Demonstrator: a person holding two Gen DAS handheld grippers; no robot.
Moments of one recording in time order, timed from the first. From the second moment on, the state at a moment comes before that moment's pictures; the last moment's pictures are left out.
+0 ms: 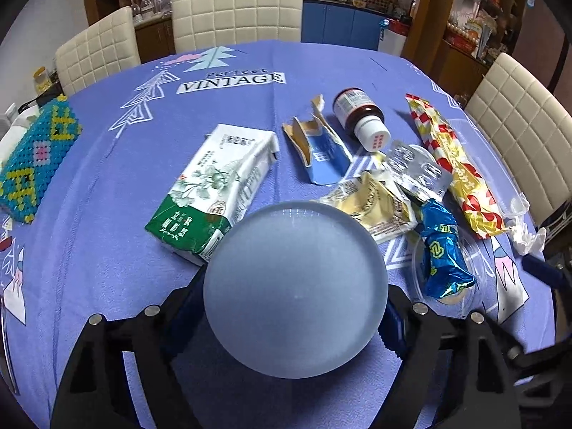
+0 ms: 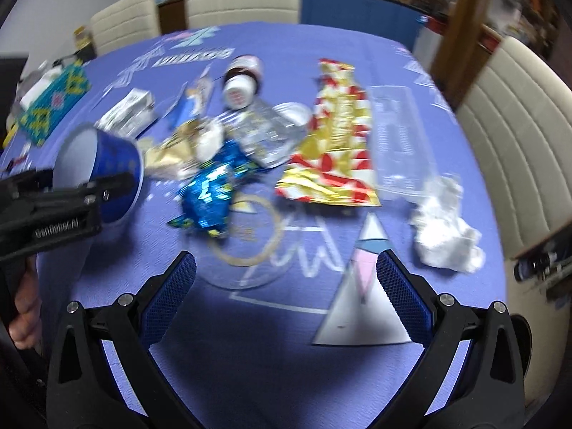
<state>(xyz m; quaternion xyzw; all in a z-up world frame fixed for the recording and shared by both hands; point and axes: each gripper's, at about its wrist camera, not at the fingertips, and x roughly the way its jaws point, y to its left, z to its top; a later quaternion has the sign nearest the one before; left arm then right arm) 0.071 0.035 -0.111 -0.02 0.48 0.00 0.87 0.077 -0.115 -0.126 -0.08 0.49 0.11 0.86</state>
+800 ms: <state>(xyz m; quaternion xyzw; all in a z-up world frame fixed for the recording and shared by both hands) 0.065 0.045 -0.110 -0.03 0.48 0.02 0.88 0.100 -0.081 -0.132 -0.06 0.47 0.20 0.86</state>
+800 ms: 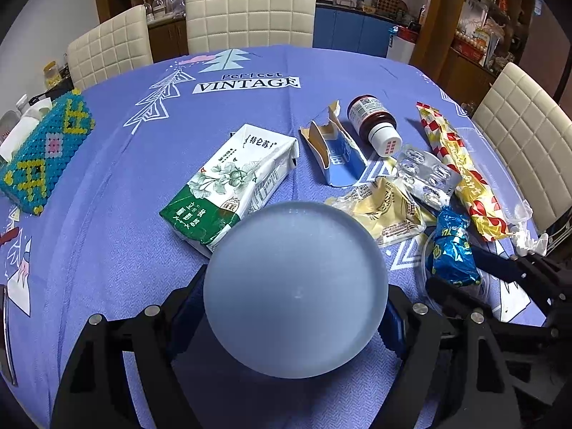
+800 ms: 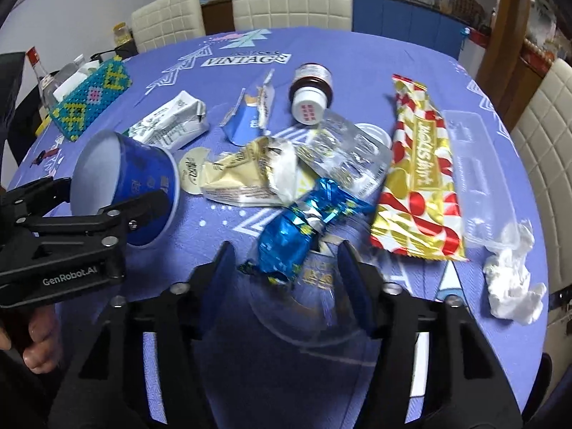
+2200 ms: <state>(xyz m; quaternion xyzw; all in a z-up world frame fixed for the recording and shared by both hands) 0.048 -0.112 -0.057 0.13 0.39 -0.17 0.90 0.031 -0.217 -0.077 0.01 0.40 0.00 0.92</state>
